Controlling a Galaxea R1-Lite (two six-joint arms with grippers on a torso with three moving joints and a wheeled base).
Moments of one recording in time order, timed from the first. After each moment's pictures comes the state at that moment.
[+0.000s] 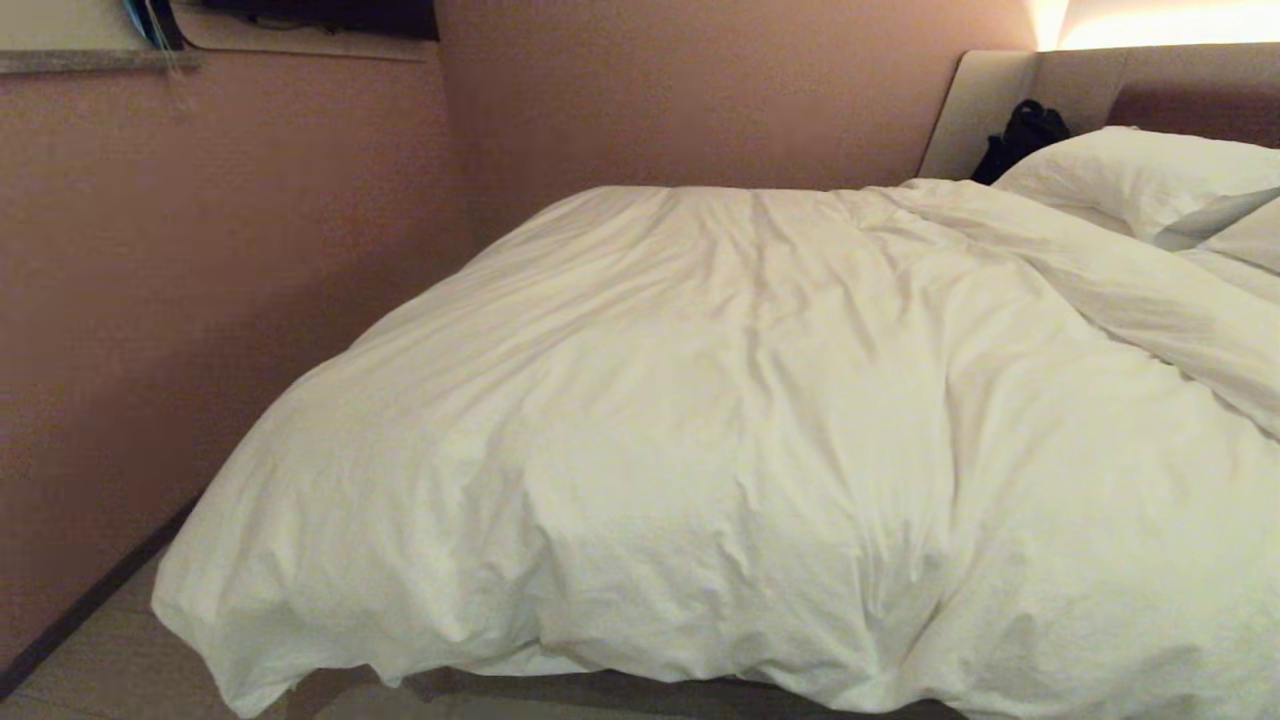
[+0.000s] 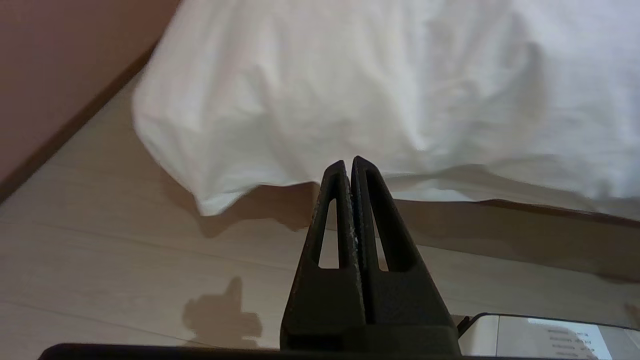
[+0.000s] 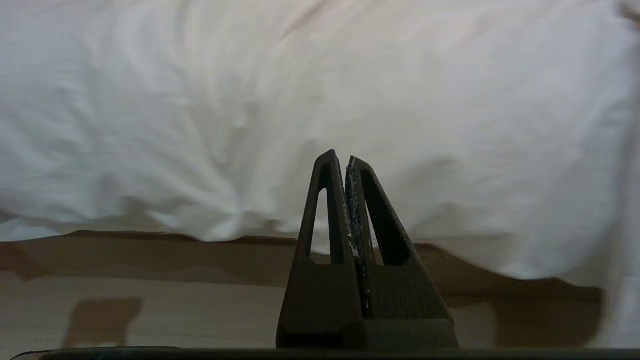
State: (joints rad) left arm 0.01 0.00 -0.08 0.21 0.03 -0.06; right arm 0.00 0.00 0.00 0.00 -0.01 0.01
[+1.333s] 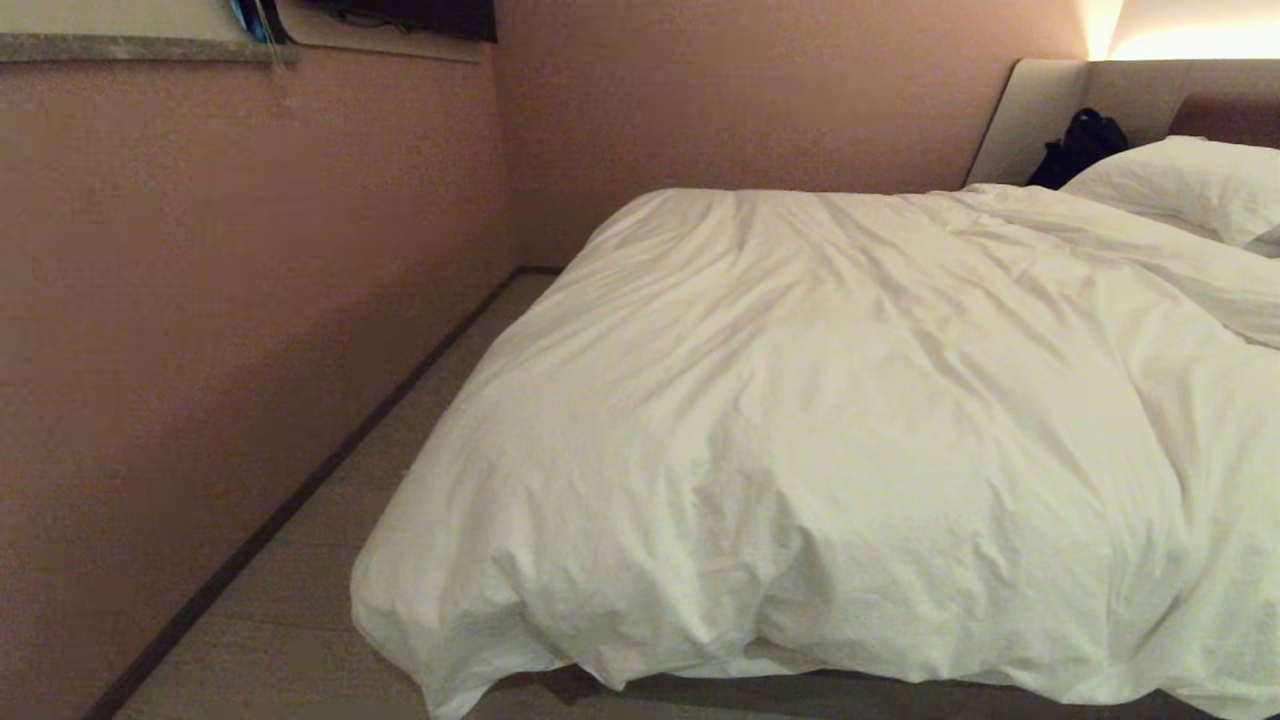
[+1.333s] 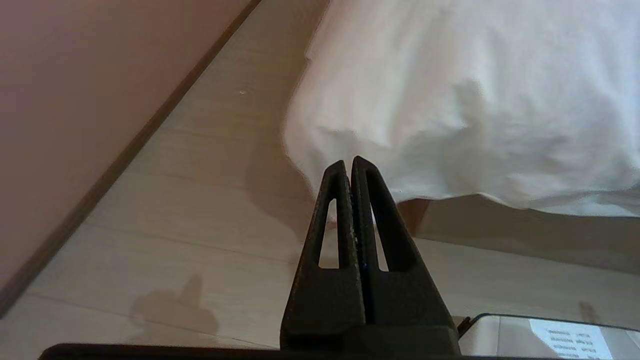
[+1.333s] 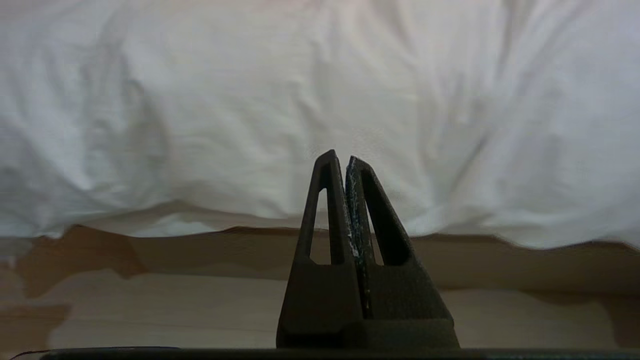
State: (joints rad) left arm 0.01 0.00 -0.08 0.21 0.03 -0.06; right arm 0.00 0.00 0.00 0.00 -0.01 0.01
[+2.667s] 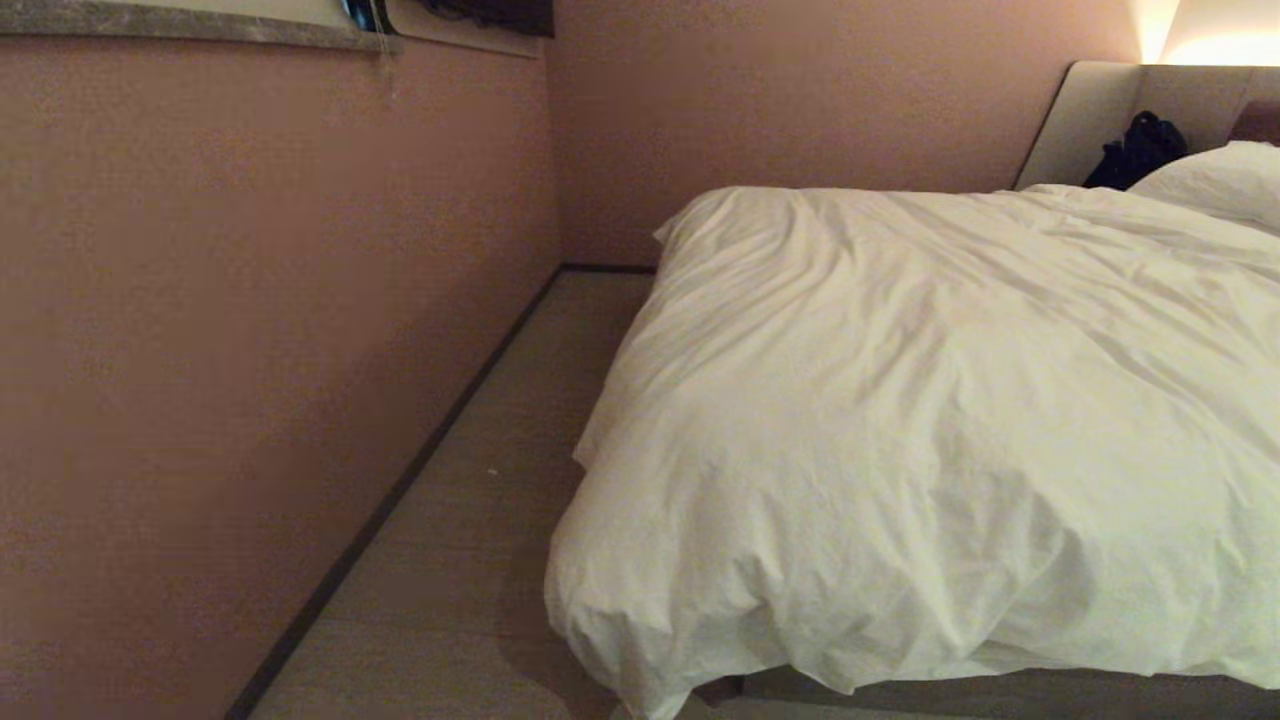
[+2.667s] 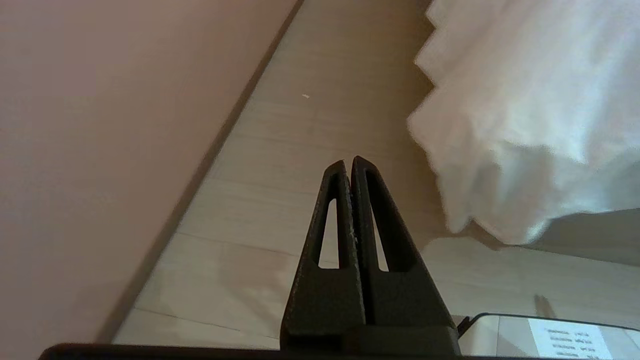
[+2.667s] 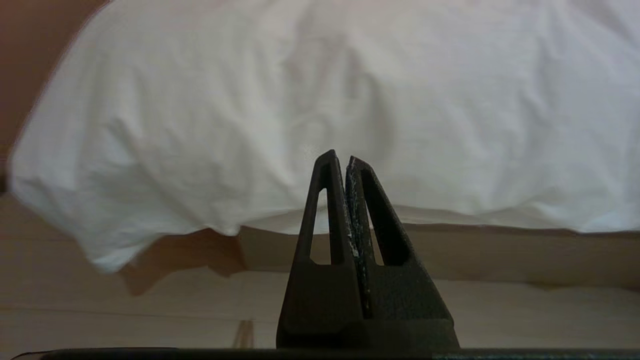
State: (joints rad) left arm 0.01 0.00 -0.08 0.21 0.03 -0.06; right arm 0.00 0.00 0.00 0.00 -0.01 0.01
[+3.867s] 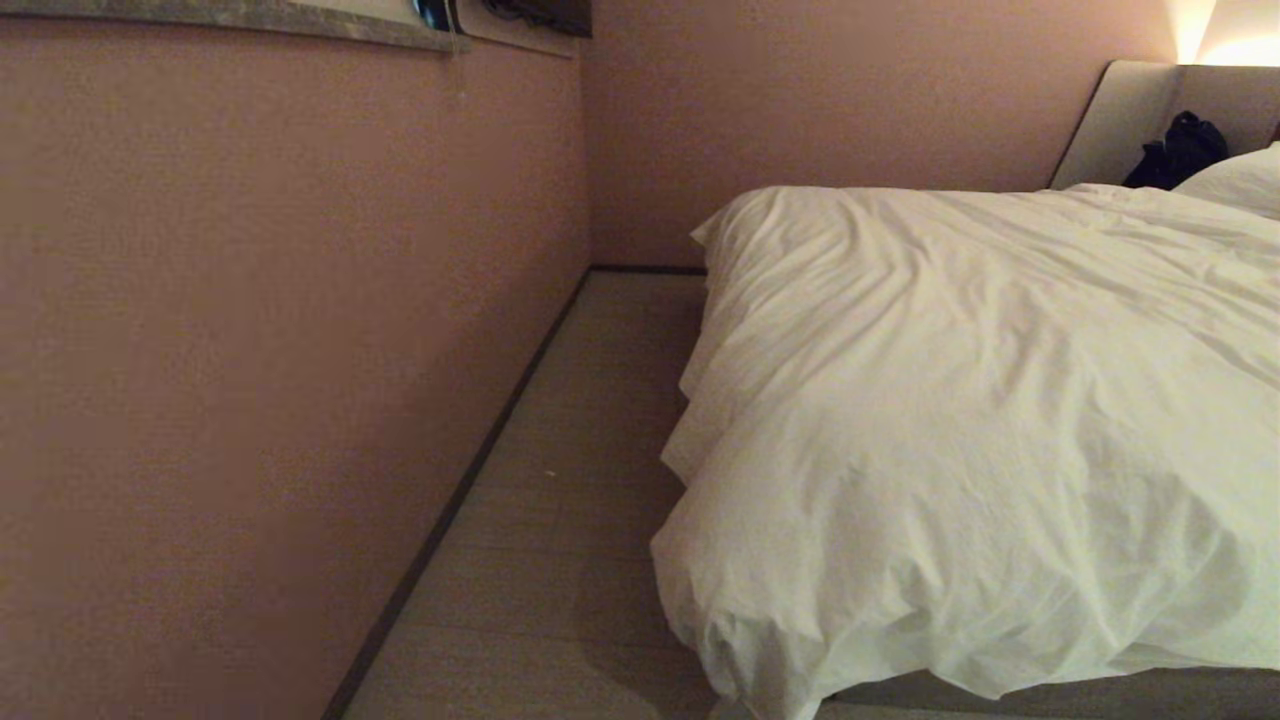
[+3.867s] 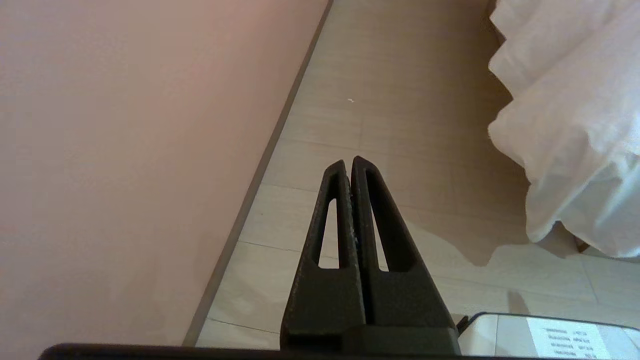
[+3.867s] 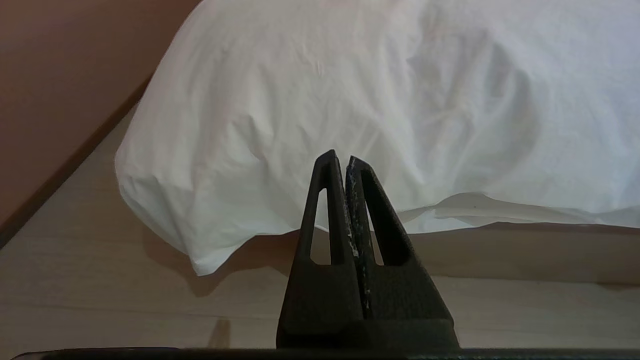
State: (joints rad) left arm 0.01 0.00 -0.08 0.21 0.03 -0.06; right arm 0.00 0.00 0.00 0.00 -0.01 0.01
